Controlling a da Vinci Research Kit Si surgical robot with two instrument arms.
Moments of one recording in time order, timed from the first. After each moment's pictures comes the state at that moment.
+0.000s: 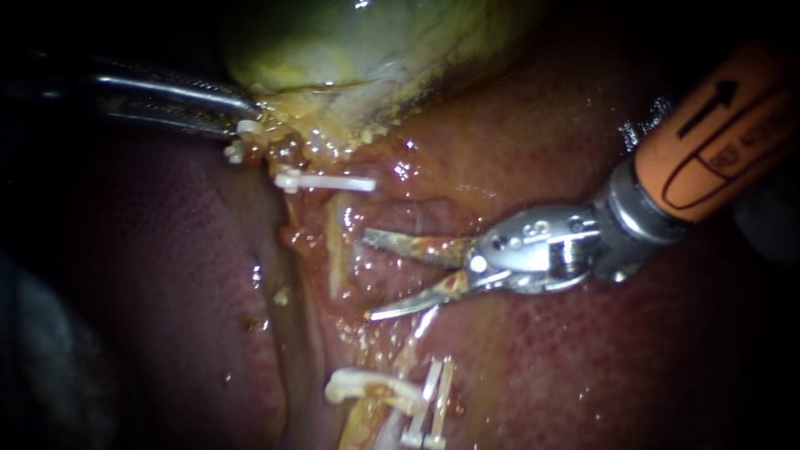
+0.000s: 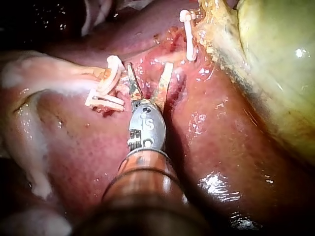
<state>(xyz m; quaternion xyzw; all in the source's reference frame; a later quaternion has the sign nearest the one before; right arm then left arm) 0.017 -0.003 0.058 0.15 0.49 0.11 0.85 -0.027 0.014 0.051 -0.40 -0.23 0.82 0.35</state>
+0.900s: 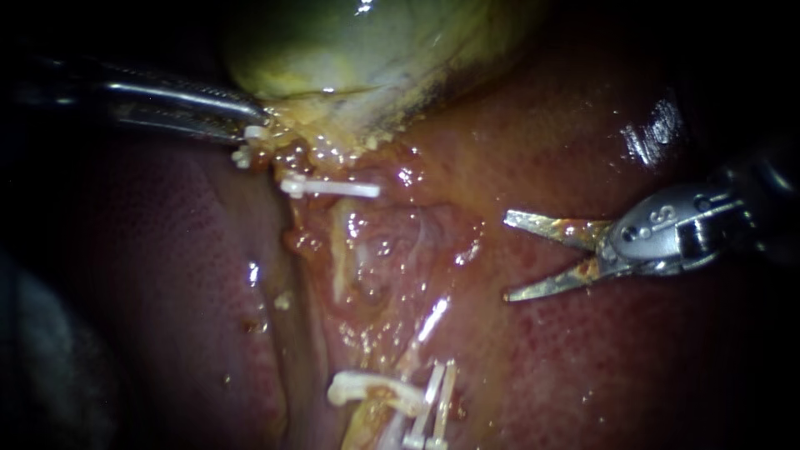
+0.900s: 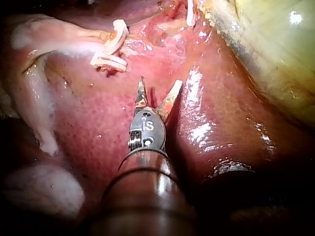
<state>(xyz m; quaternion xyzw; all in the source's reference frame) 0.007 -0.002 0.057 0.10 0.42 0.11 0.89 -0.029 0.013 0.053 -0.40 -0.23 0.82 0.35</state>
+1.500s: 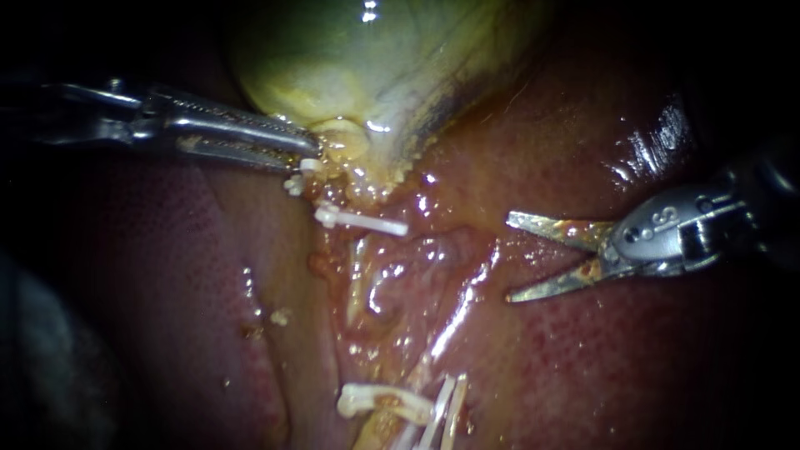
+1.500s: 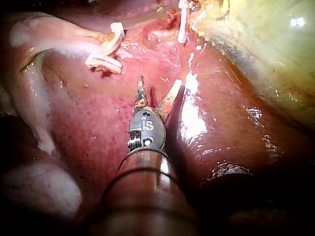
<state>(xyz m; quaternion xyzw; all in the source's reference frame) 0.007 -0.002 0.057 0.11 0.43 0.10 0.89 -0.032 0.012 0.058 -0.40 -0.23 0.82 0.34</state>
